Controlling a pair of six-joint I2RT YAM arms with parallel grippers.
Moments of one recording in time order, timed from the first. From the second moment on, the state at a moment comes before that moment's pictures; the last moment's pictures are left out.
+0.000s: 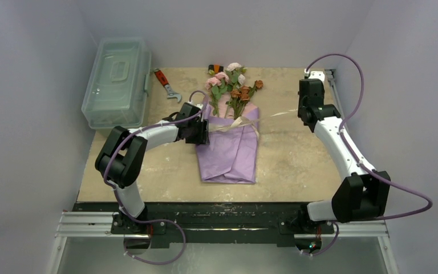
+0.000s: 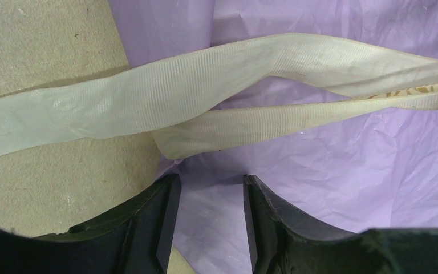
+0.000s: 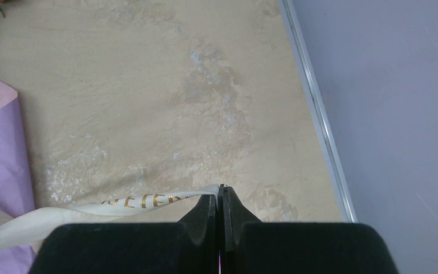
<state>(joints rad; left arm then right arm) -0.48 1.80 1.06 -0.23 0.10 -0.40 0.15 1.38 1.20 -0.55 0.51 0.11</state>
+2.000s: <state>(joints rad) -0.46 1.79 1.04 -0.21 0.15 -0.42 0.24 1.55 1.10 -0.57 0.16 1.36</state>
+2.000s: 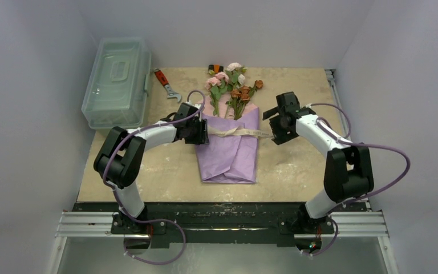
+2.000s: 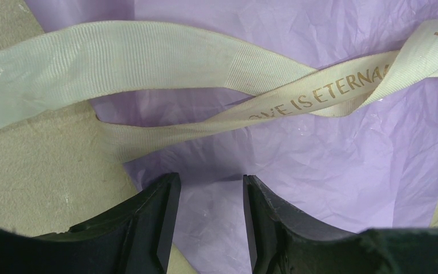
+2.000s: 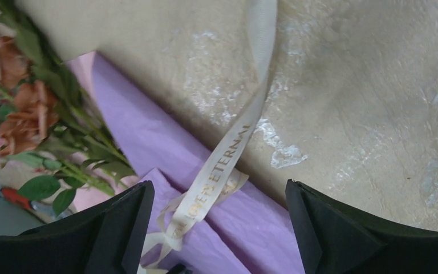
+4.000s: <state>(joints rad) -0.32 1.92 1.40 -0.55 -0.01 -0.55 0.26 1.79 1.10 -0.49 0.16 1.33</state>
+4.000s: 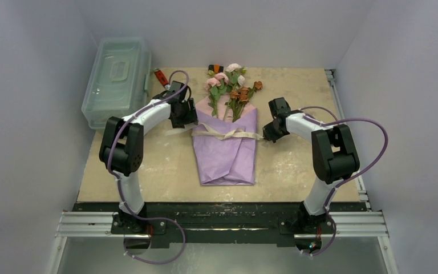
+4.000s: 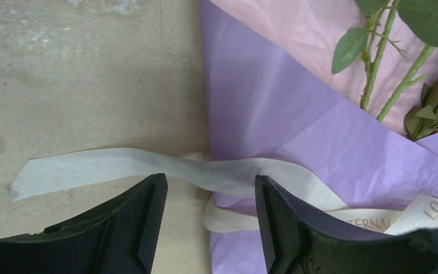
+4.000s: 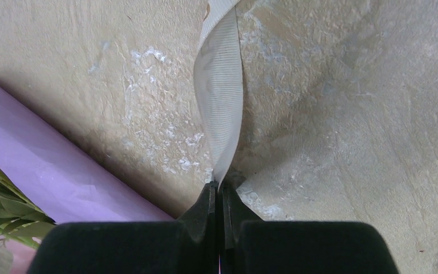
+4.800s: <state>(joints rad) -0.32 1.85 1.36 -0.46 0.06 -0.54 0.26 1.80 1.10 -0.47 0.14 1.29</state>
